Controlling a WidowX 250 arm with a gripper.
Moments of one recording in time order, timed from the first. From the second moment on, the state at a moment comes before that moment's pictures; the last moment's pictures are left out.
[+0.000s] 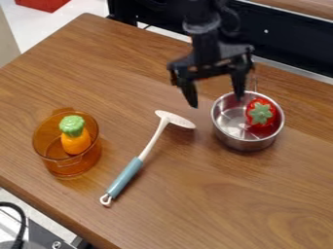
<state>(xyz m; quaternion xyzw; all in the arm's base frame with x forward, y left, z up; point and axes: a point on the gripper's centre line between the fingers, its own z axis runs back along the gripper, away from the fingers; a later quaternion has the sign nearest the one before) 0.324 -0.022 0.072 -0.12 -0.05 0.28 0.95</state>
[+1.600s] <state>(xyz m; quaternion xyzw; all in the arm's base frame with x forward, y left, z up) 0.211 0.023 0.038 -0.06 -0.07 0.04 0.99</state>
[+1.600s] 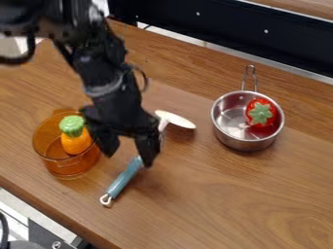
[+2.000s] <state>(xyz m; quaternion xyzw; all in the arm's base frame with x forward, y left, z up) 0.212 0.016 0.017 -0.02 -0.09 0.04 1.00</state>
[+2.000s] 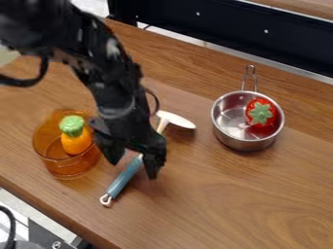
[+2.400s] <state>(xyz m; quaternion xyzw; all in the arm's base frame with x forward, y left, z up) 0.211 0.013 0.001 0.00 -0.05 0.05 1.00</state>
